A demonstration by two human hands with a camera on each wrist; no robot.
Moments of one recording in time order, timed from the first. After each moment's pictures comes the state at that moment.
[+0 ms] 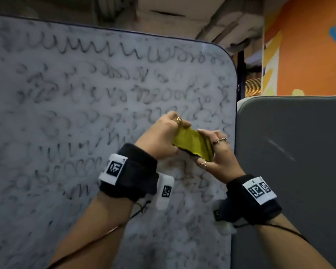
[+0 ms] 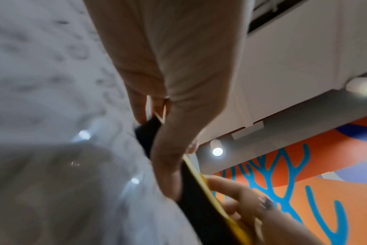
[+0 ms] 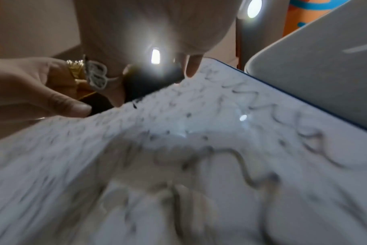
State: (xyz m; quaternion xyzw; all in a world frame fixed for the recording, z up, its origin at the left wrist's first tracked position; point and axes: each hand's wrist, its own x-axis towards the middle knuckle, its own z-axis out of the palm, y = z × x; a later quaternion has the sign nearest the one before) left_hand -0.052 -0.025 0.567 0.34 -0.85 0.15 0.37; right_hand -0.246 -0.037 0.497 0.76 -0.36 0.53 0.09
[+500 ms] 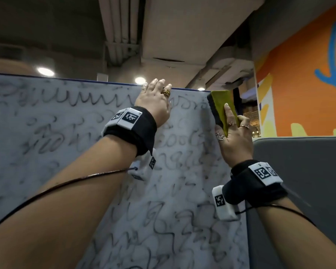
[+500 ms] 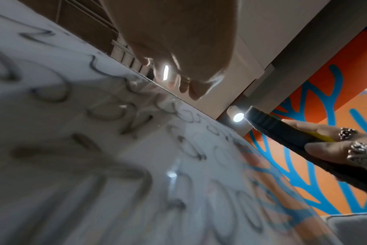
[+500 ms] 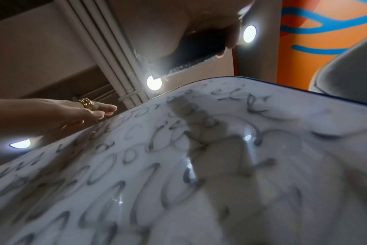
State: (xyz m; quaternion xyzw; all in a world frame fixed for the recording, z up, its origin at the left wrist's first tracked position) left_hand -0.042 -0.047 0.734 0.50 -0.68 0.42 0.33; right_hand -0.254 -0.070 0.633 0.58 -0.48 0.62 0.24
